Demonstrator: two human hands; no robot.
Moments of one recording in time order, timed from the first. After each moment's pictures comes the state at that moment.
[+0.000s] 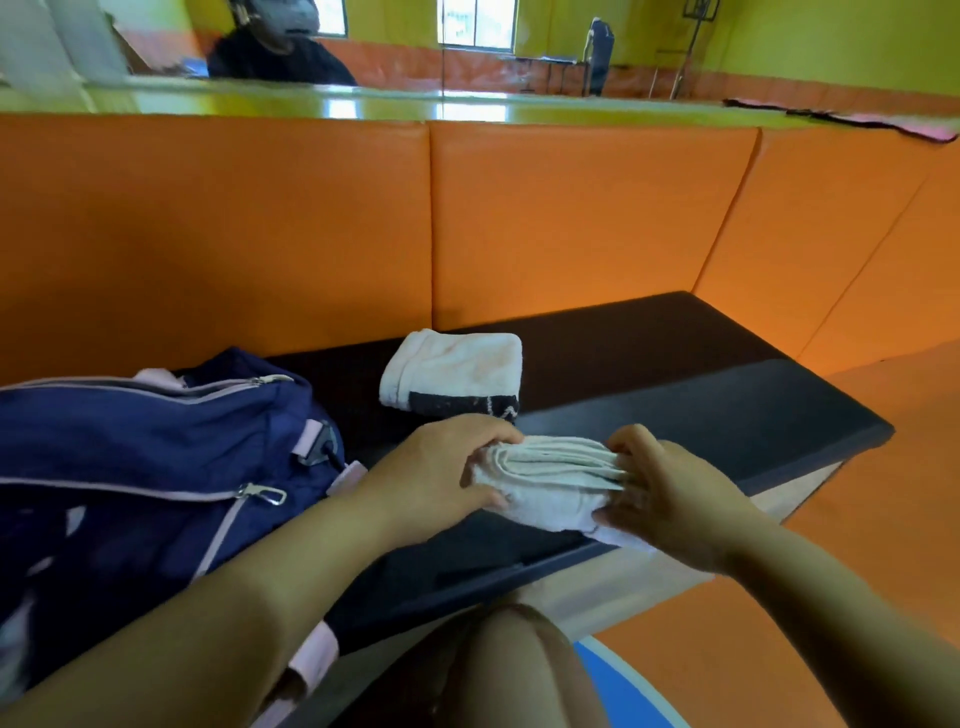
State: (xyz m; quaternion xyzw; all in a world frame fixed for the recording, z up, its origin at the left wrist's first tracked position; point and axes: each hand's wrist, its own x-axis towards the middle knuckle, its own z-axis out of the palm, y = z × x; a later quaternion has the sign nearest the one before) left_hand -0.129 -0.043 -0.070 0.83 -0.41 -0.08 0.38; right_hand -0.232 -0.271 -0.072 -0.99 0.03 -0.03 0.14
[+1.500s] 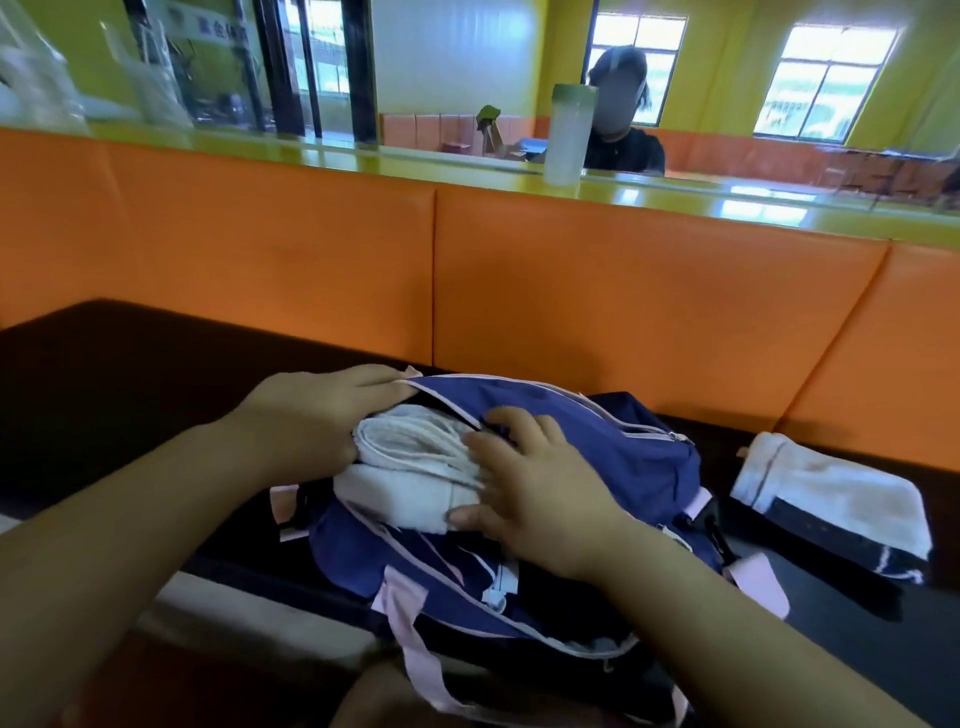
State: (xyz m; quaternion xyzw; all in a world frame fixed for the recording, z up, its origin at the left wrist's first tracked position) left_hand -0.152 0.367 0.000 0.99 -0.13 0.09 0.02; right_hand -0.127 0.129 -0.040 -0.92 -0.37 -0.10 0.11
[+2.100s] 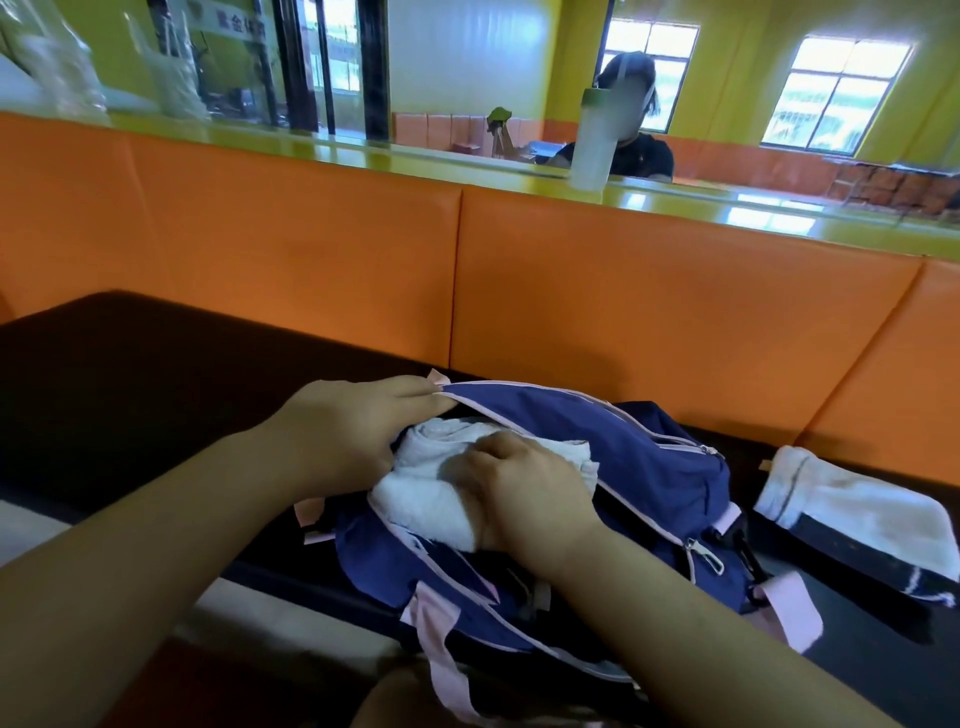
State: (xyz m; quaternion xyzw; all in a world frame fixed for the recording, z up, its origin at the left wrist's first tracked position) left_hand -0.154 0.372 -0.003 0.98 -0.15 0.08 0.05; right_hand -0.123 0.178 -0.047 -0.91 -0.38 -0.13 0.06
